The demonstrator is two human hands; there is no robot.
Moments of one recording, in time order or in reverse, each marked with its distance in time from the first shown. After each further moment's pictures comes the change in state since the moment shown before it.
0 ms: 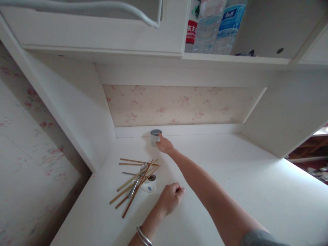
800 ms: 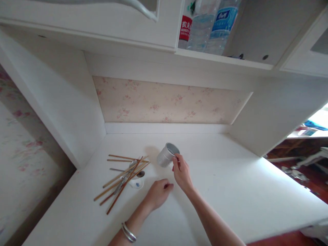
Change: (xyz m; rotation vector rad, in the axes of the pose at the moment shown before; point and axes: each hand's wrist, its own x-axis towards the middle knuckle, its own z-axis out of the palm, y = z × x) left_hand 0.007 -0.011 0.011 0.089 0.050 0.074; right_hand -0.160 0.085 -0.023 0.179 0.413 -0.071
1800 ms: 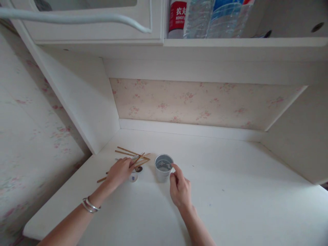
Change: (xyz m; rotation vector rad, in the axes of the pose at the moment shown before) left_hand -0.016 -0.012 -0.111 0.845 0.370 -0.307; right_hand -0.030 0.030 -0.021 0.133 -0.052 -0.228
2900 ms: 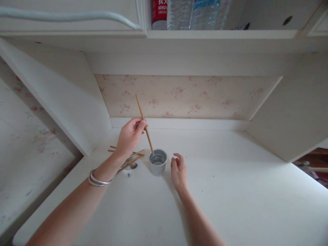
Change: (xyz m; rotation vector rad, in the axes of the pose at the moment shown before) left_hand 0.035 0.122 -0.109 -0.977 0.452 0.234; right_hand 0.019 0.030 0.011 0.333 0.172 0.439
